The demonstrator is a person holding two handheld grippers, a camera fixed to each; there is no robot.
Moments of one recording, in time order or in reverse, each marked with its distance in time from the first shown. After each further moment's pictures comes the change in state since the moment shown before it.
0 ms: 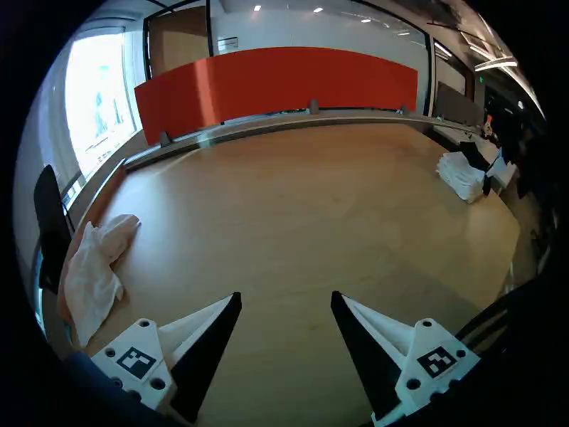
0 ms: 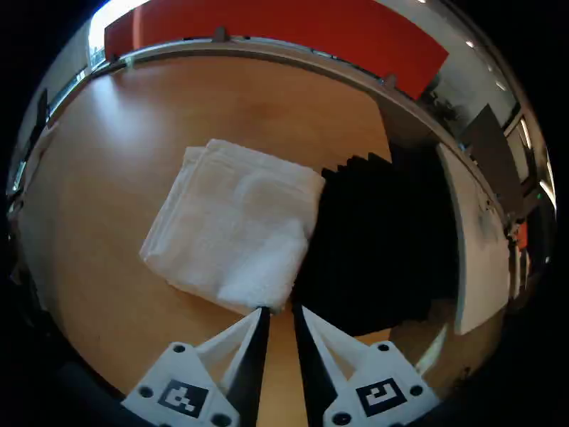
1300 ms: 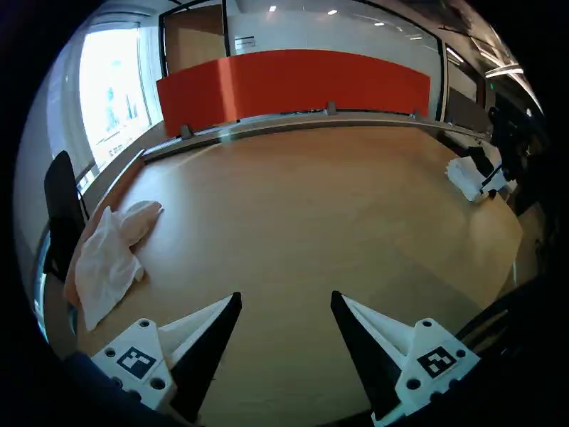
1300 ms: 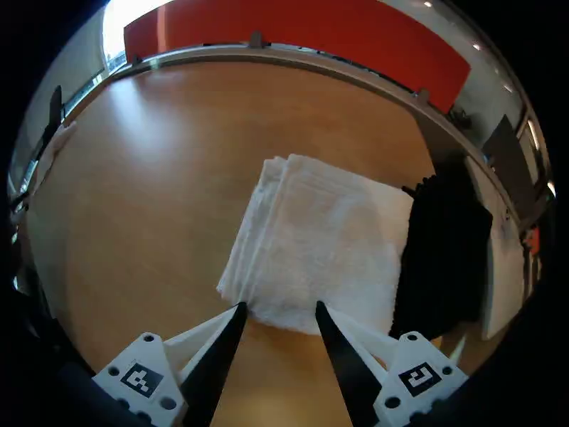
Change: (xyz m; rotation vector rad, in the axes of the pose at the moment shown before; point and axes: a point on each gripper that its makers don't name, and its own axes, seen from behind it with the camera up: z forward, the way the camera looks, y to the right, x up) left arm -0.025 -0.031 -0.033 0.060 0.000 -0.041; right arm 0.015 -0.094 0.022 0.103 0.073 -0.007
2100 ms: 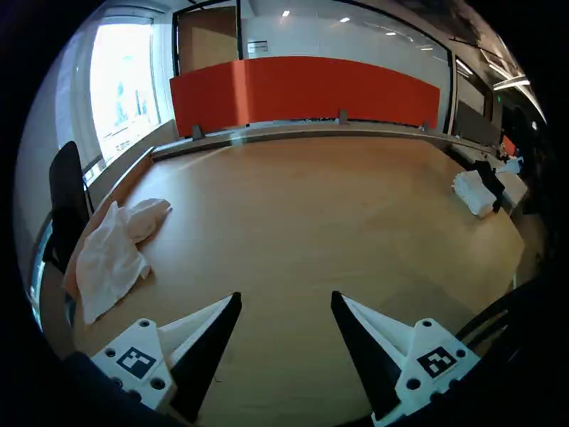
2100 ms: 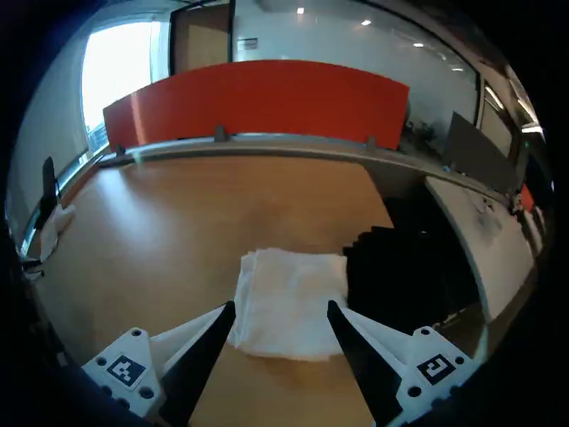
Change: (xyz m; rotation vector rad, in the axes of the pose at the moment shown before) left arm 0.007 -0.015 0.000 0.020 0.035 -0.054; right arm 0.070 0.028 -0.088 -0.057 0.376 0.223
